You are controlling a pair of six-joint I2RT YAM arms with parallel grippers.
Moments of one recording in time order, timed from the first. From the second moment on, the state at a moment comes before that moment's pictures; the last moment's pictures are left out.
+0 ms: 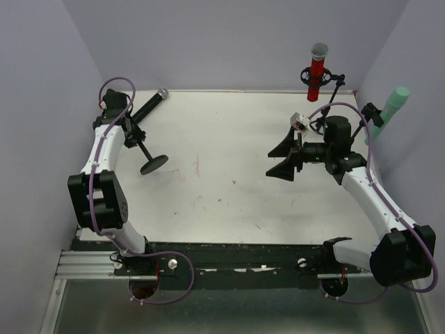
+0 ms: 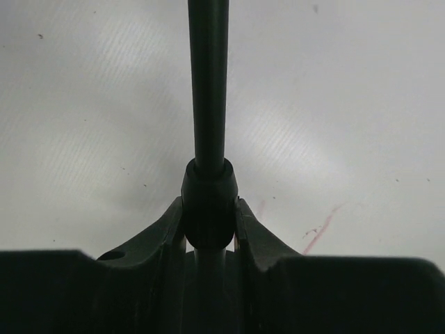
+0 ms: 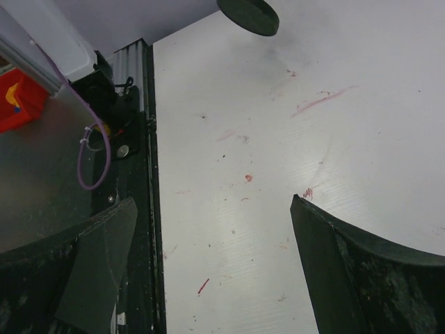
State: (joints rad) left arm 0.13 1.73 1.46 -0.75 -0.04 -0.55; right arm 0.19 1.20 0.92 -0.21 -1.21 -0.13
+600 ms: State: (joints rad) left arm -0.28 1.21 0.74 0.22 0.52 -0.23; right arm 0.19 1.20 0.92 -0.21 -1.22 -0.14
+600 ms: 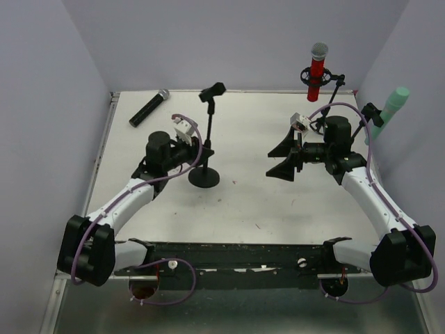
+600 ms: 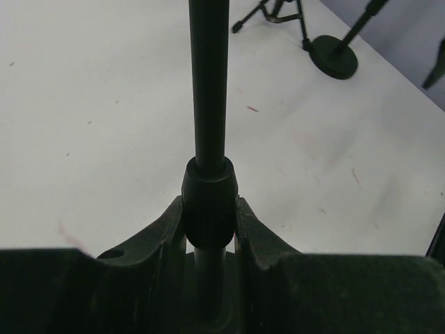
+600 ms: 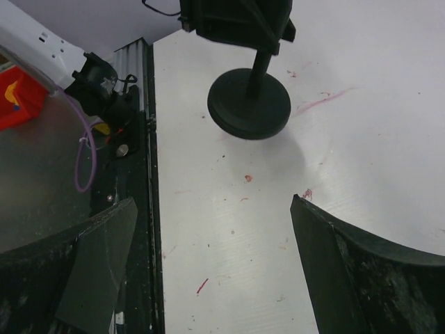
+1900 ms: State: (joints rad) left arm -0.64 1.65 0.63 0.96 0.34 -0.12; right arm 0.19 1.20 0.92 -0.24 -1.22 -0.19
